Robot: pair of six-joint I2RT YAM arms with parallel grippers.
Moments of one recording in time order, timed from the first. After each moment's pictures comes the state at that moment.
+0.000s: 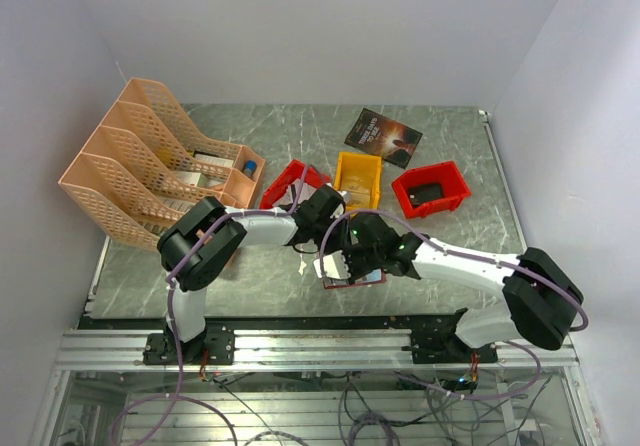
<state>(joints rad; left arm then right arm) -0.85 1.90 1.06 -0.03 0.30 -0.70 0.86 1.35 0.68 -0.24 -0.34 -1.10</state>
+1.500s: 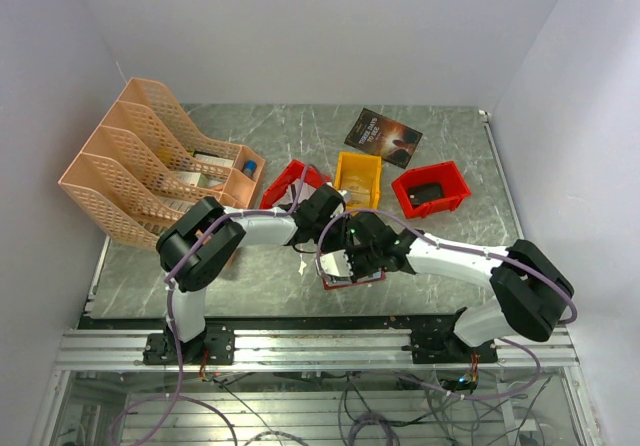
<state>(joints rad) -0.85 1.89 1.06 -0.03 0.30 -0.69 0.84 1.43 0.70 -0.32 -0.24 -1.09</state>
